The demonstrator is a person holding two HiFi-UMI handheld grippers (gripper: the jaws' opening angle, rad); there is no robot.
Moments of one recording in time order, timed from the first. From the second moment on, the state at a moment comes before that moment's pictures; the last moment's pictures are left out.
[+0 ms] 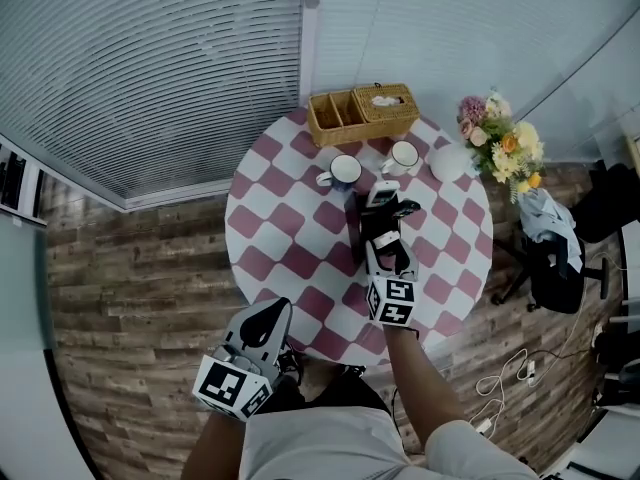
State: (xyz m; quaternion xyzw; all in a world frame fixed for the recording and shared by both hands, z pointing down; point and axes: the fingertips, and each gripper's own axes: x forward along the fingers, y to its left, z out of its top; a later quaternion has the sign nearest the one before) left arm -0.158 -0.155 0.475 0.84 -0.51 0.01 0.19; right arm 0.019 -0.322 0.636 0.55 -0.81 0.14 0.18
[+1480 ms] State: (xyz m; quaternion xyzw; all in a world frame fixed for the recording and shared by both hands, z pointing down) left arm -0.036 -0.100 0.366 0.88 -0.47 -0.01 0.06; right arm 0.120 -0.139 0.382 0.44 -0.89 0.05 0.00
